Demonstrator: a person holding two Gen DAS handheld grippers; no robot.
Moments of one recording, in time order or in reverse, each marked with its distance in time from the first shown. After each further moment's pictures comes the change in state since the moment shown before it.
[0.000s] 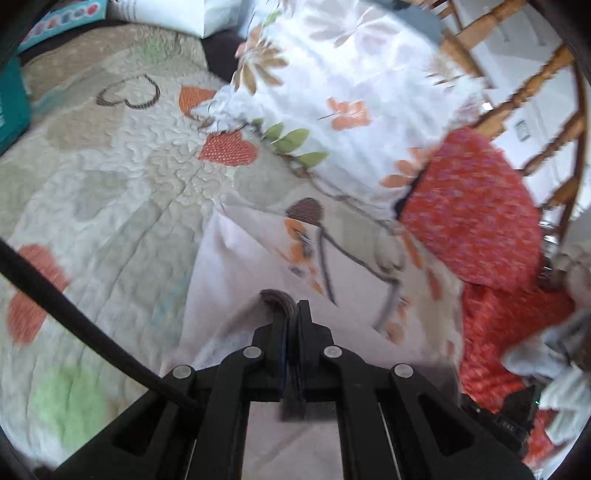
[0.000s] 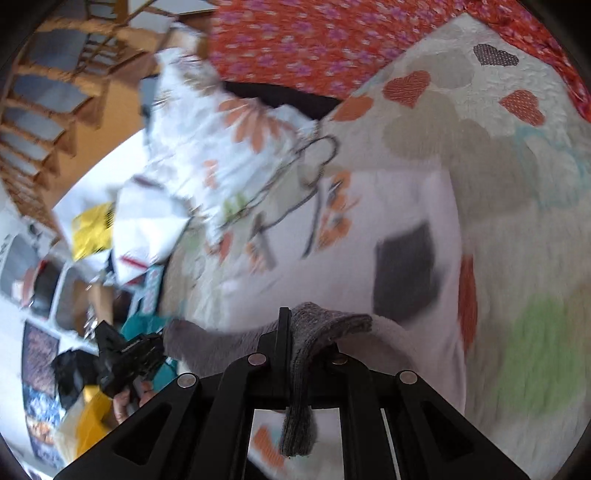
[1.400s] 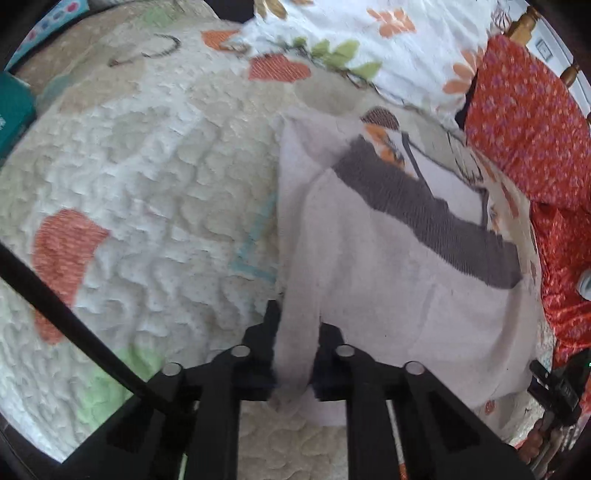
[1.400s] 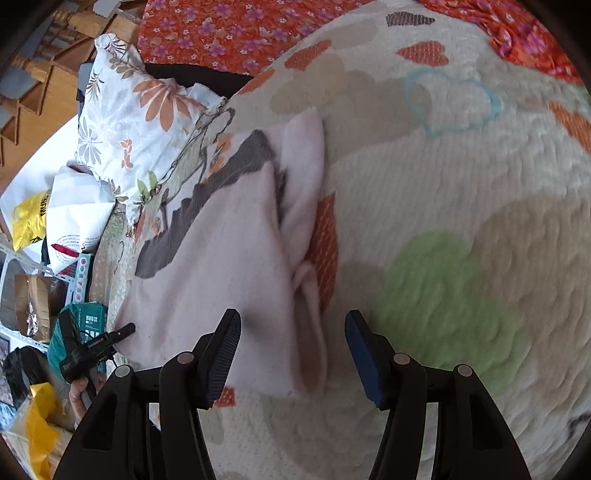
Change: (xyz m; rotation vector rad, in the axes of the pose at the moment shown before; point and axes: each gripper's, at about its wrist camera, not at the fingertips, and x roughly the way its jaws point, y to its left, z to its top) left arm 0.019 0.062 -0.052 0.195 0.166 0.227; right arm -0.021 -0.081 -0.071 -0.021 0.030 -0.187
